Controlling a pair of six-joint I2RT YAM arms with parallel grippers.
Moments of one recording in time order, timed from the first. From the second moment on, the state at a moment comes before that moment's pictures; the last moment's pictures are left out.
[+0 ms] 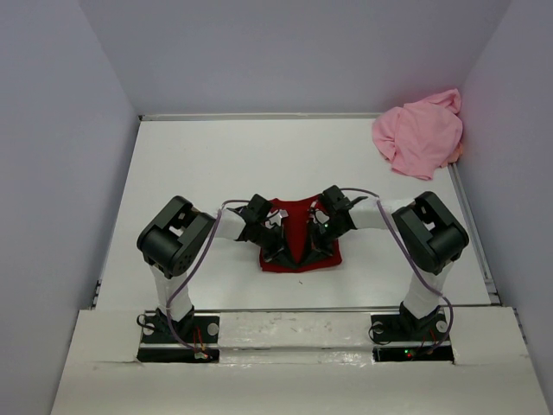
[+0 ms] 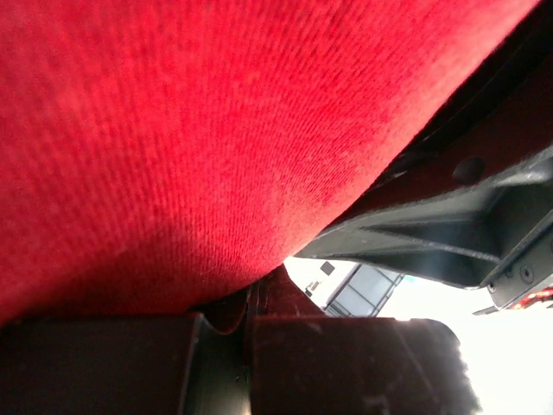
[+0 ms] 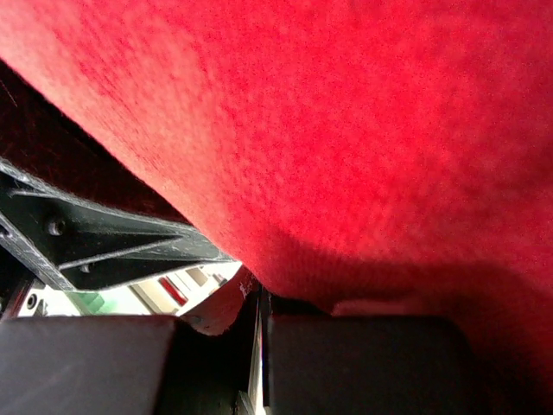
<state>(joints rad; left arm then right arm) -0.64 1.84 0.81 -0.09 0.80 -0.86 0.57 1.84 0.93 -0.40 -0.70 0.68</state>
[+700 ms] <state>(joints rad) -0.63 1.84 0.81 -0.08 0.80 -0.86 0.45 1.75 0.91 -0.64 -0.54 0.63</state>
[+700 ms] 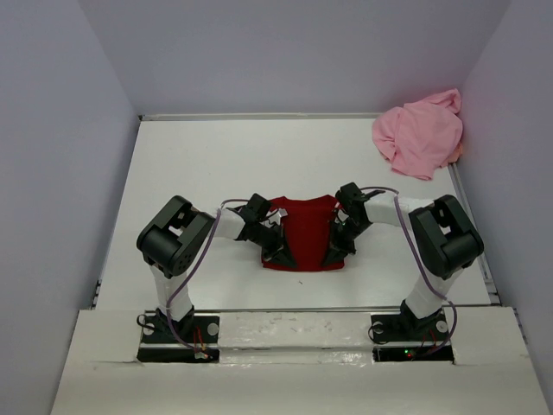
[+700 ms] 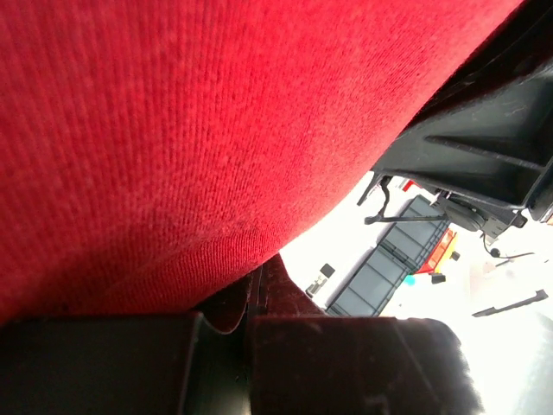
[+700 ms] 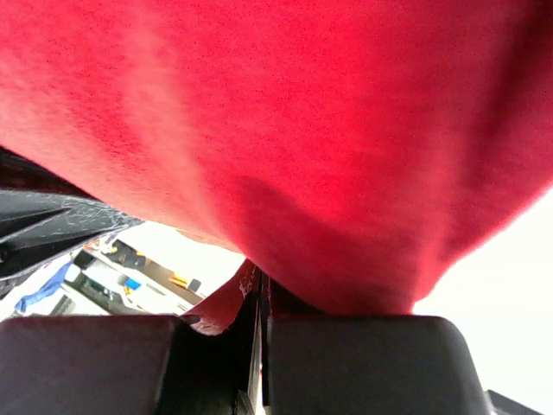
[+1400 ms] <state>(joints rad) -0.63 1.84 0.83 -0.12 0.79 -0.85 0.43 1.74 1.05 -0.93 -0.15 0.60</state>
